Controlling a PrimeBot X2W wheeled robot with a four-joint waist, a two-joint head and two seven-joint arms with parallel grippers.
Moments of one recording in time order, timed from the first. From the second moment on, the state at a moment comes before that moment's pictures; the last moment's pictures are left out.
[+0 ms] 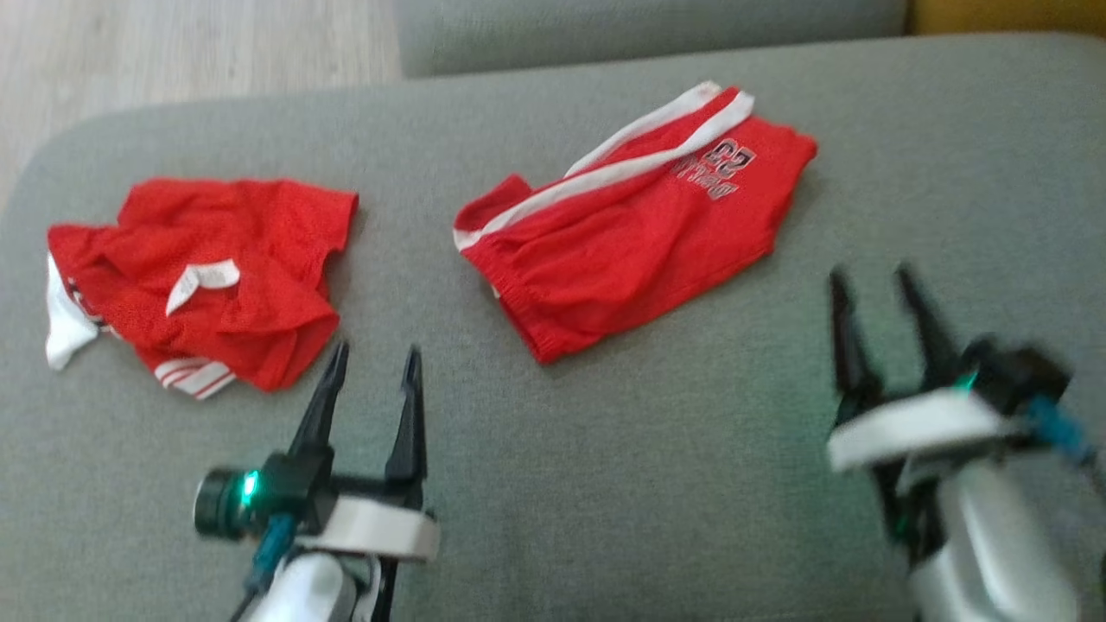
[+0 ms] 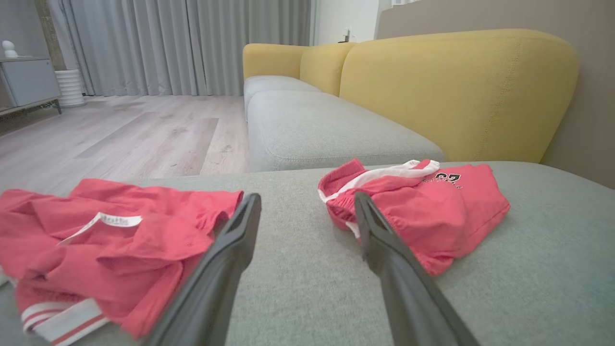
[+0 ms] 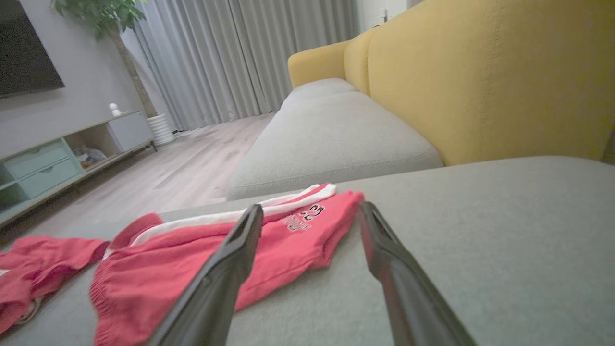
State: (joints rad) left arm -0.13 0.19 -0.45 0.21 -0.34 0.19 -0.25; right arm -0.17 -0.05 0.07 0.27 0.23 0.12 -0.18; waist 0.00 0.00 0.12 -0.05
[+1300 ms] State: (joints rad) left arm -0.35 0.11 -0.36 0.18 -0.25 0.10 -0.26; right arm -1.03 -0.24 0.01 1.12 0.26 0.12 0.23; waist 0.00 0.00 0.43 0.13
